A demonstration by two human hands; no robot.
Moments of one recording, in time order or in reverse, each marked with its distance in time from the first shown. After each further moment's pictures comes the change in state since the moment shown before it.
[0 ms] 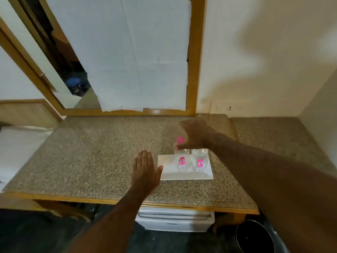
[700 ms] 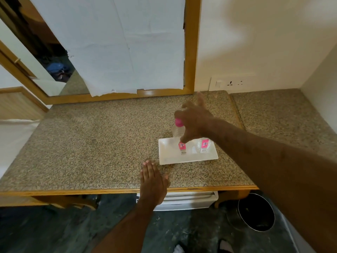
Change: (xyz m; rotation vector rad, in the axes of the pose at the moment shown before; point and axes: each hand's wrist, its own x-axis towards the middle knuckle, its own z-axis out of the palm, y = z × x) left_hand -0.055 -0.018 0.094 -0.016 -0.252 -0.091; right_hand 0.004 -0.024 0.022 -0.237 -0.122 -0.014
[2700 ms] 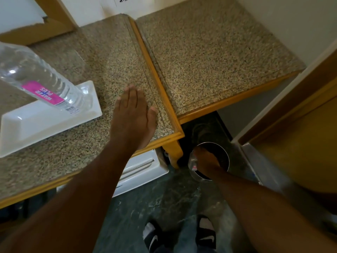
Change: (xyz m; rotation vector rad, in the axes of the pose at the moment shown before) left_hand 0.044 0.286 0.076 0.056 0.166 0.563; right_hand -0.266 0.103 0.527 0.732 -0.262 0.854
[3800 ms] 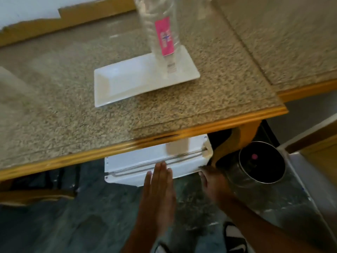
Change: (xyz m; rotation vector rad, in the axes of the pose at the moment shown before) left_hand -0.271 -0.137 0.109 0.064 0.032 0.037; right_hand -0.070 -0.151 0.138 0.158 0.321 -0.410
